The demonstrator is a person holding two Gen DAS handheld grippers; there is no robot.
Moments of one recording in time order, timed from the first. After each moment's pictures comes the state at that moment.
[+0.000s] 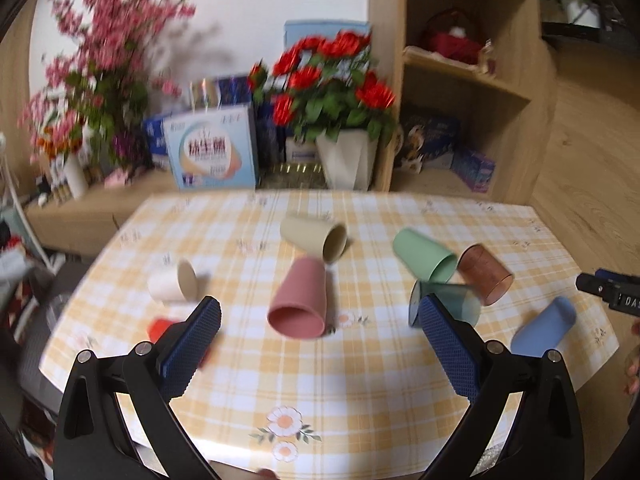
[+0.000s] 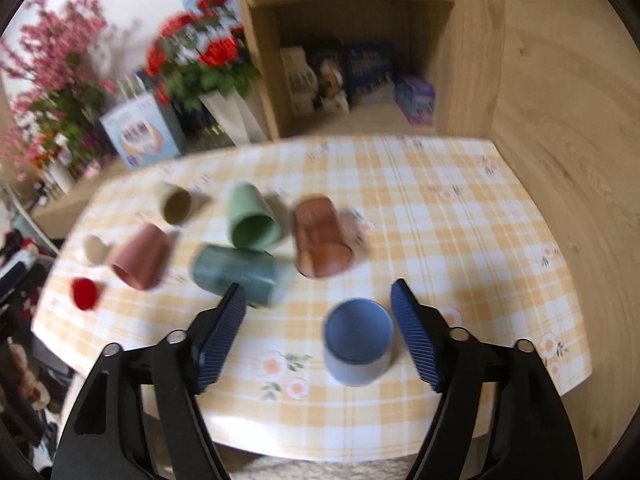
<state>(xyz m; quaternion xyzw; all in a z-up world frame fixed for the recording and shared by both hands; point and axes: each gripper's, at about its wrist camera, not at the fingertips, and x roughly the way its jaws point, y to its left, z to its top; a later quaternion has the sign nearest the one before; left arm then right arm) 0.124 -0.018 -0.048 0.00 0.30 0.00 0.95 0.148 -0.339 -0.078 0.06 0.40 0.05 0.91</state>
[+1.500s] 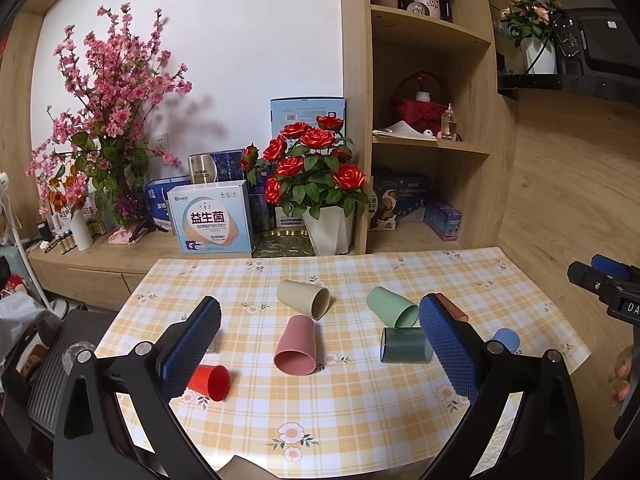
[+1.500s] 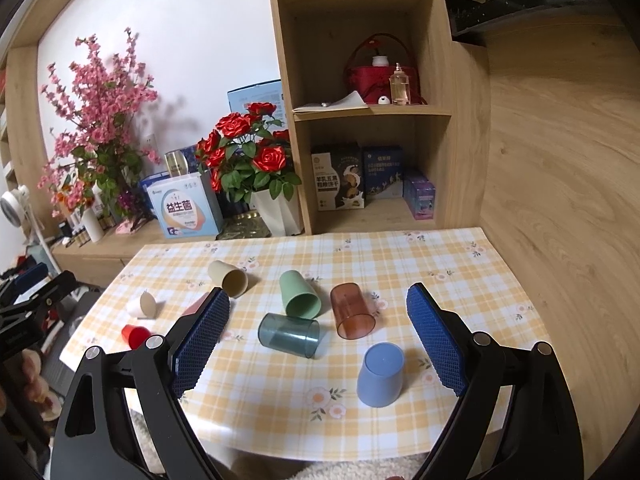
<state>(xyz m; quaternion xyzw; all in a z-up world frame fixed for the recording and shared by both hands) 0.048 -0.022 0.044 0.02 0.22 -0.02 0.98 0.052 -0.308 0.024 0.05 0.26 0.06 0.96</state>
